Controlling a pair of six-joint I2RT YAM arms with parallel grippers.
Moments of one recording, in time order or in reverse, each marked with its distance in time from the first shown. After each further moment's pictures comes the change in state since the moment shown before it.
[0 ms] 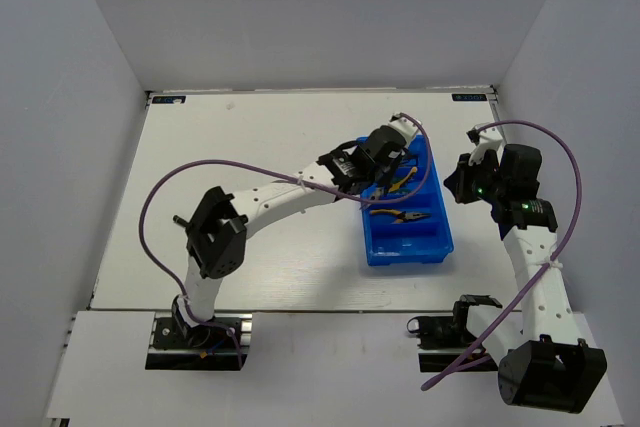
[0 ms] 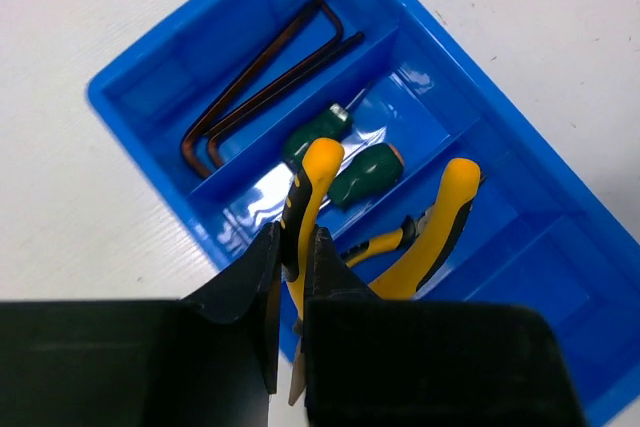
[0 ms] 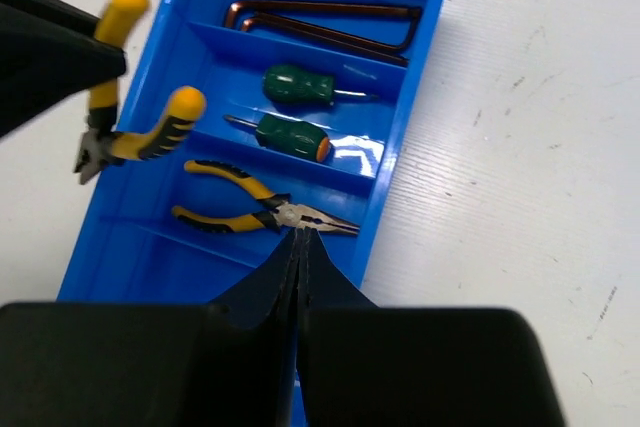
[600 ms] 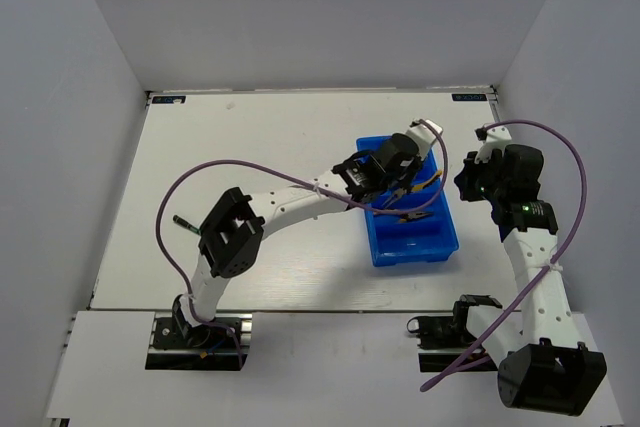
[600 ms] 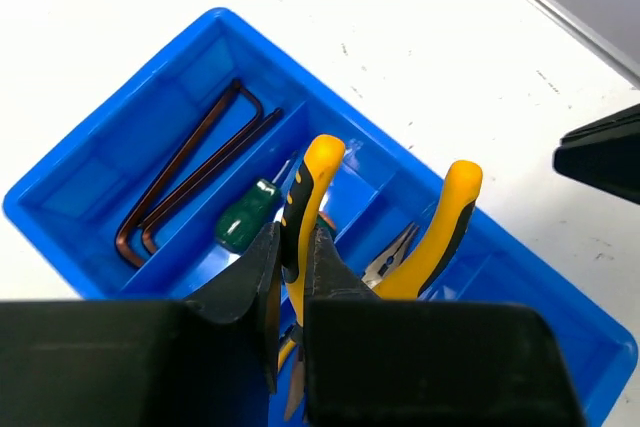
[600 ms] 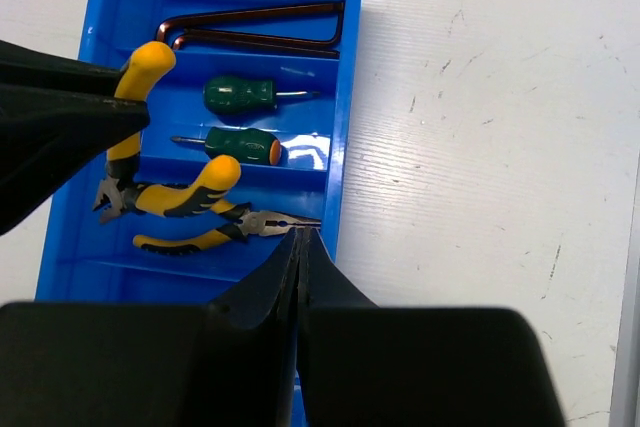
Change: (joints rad) left arm -0.043 0.094 0.010 0.251 0.055 0.066; right arm 0.000 -0.015 -0.008 0.025 0.163 0.045
